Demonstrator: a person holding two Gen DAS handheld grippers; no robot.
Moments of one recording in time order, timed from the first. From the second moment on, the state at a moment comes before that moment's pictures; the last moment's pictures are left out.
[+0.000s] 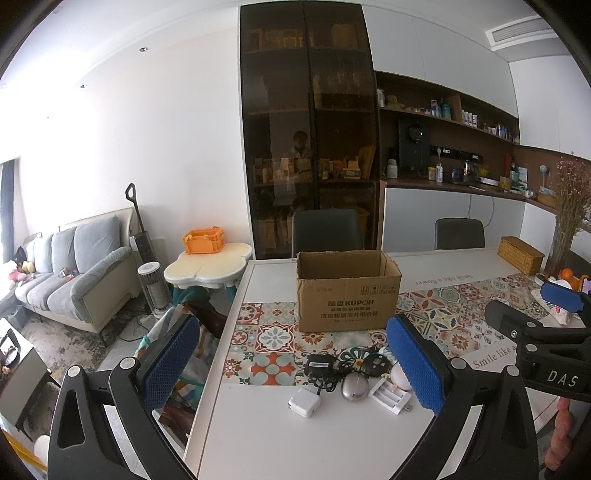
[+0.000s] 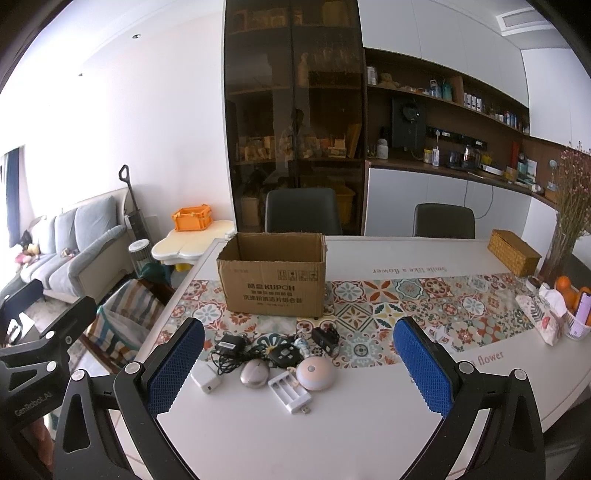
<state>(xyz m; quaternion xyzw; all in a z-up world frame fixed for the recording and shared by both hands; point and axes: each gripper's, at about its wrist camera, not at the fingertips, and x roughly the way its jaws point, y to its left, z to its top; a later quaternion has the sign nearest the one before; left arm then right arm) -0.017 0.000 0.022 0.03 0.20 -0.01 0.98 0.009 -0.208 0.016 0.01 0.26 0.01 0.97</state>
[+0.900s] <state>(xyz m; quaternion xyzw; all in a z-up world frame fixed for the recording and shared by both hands) -0.014 0.001 -0.023 0.02 0.29 -0.01 0.96 0.014 -0.207 -0.019 0.01 0.32 0.02 0.95</state>
